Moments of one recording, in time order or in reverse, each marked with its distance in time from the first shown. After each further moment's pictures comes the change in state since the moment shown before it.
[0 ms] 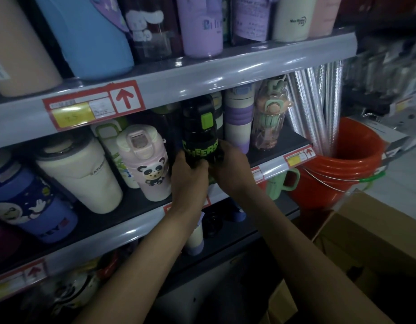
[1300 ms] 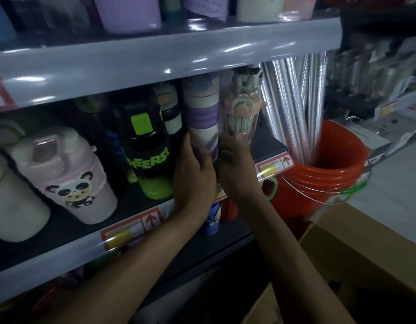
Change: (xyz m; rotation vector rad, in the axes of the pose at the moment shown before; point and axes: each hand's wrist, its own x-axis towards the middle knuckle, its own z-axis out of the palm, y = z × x) left_hand 0.029 -0.011 0.121 0.203 0.035 0.172; right_hand 0.040 0.094 -0.045 0.237 0.098 0.110
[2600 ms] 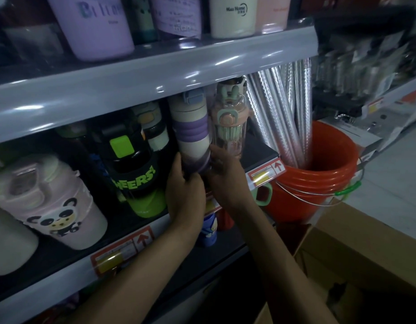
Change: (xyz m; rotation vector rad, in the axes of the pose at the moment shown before) left_hand 0.002 -0.005 0.010 -0.297 -0.041 -0.200; right_hand 0.008 0.004 -0.007 0.070 -0.018 -0.119
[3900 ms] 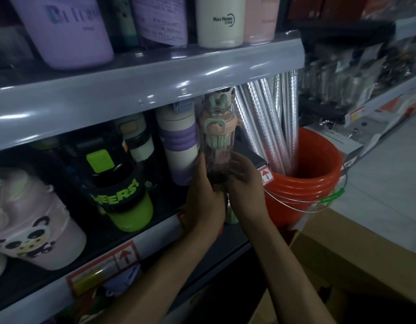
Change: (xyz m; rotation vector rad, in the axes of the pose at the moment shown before) left_hand -0.009 0.002 0.045 0.264 -0.242 0.083; right_hand -0.009 -0.004 -0.042 0.102 0.300 0.219
